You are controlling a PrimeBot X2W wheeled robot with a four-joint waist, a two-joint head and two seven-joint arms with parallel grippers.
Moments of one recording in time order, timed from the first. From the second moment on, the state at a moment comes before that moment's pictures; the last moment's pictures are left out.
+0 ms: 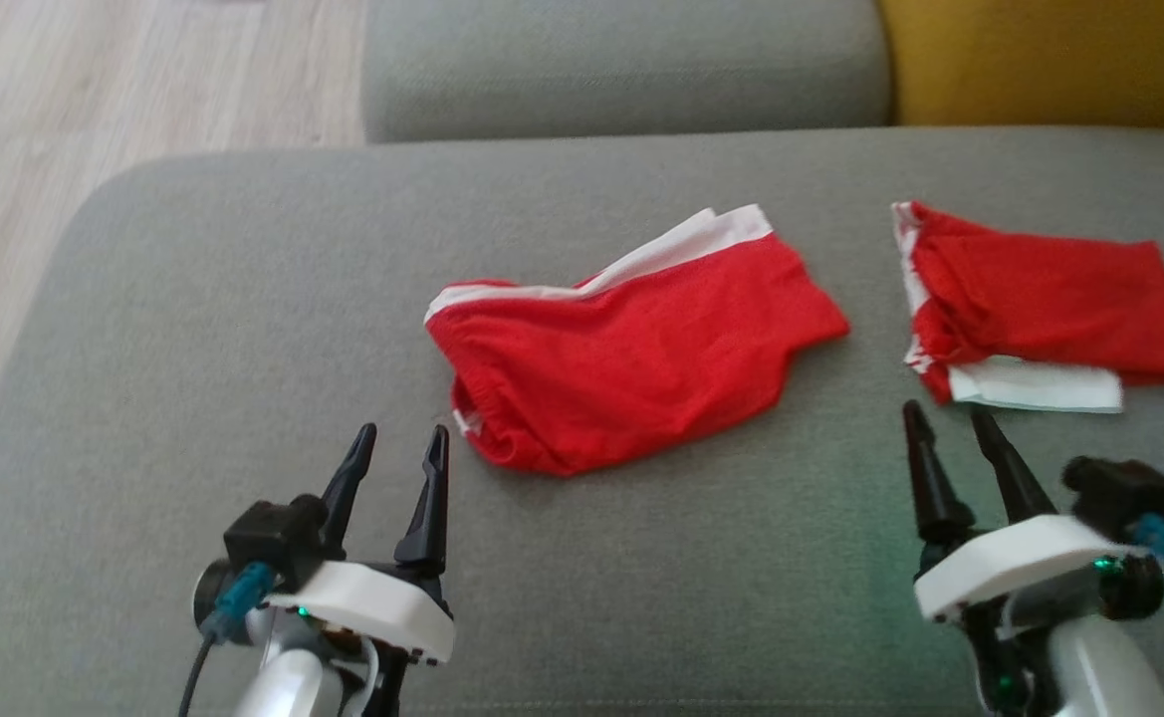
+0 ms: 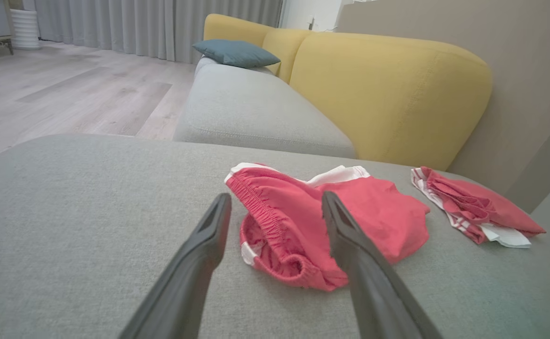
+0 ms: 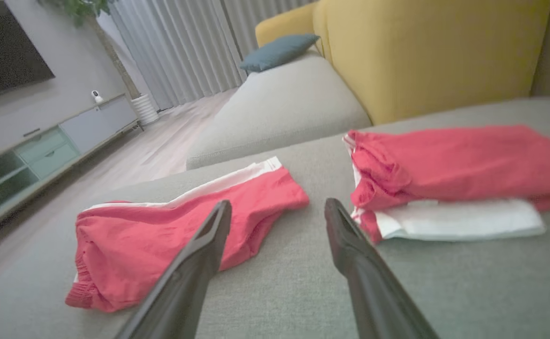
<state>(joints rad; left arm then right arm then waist) -0.06 0.08 -0.35 0.24 -0.34 0.05 -0.25 -0.05 -0.05 0.02 0.23 0.36 0.13 0.01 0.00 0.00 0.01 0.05</state>
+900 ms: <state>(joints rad) -0.18 0.05 -0.36 0.28 -0.30 0.00 -0.25 -0.58 -0.07 -0.30 0.86 0.76 0.13 0.25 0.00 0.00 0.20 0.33</state>
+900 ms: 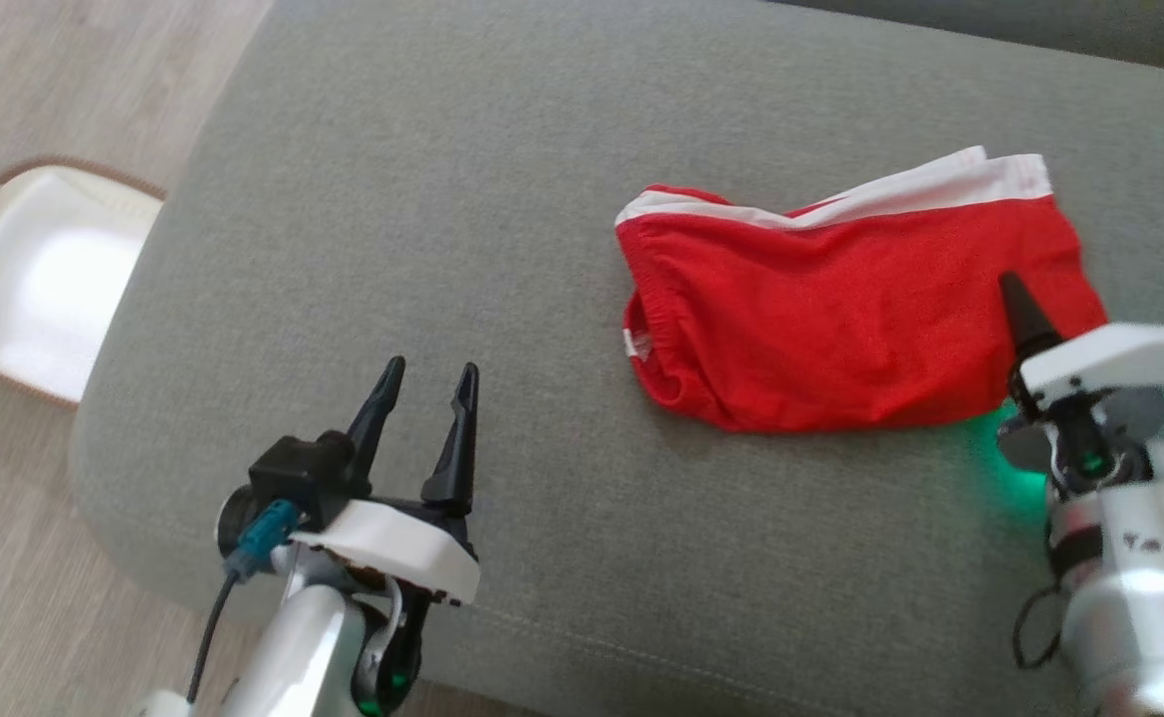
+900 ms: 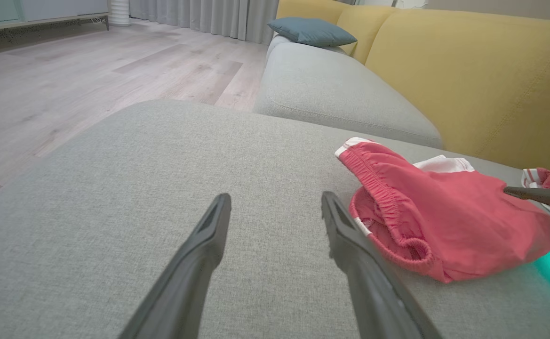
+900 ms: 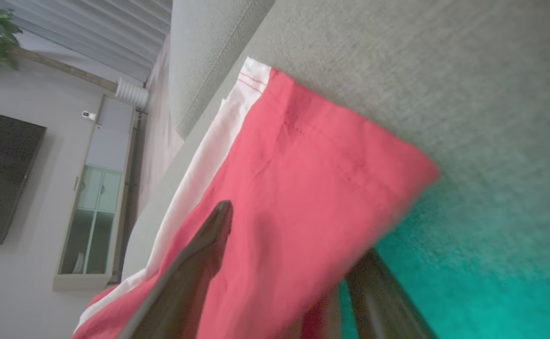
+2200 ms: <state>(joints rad) -0.18 0.05 -0.38 0.28 -0.34 0.03 -0.25 -0.49 -0.06 -0.41 0.86 0.76 0.13 0.04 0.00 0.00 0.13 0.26</state>
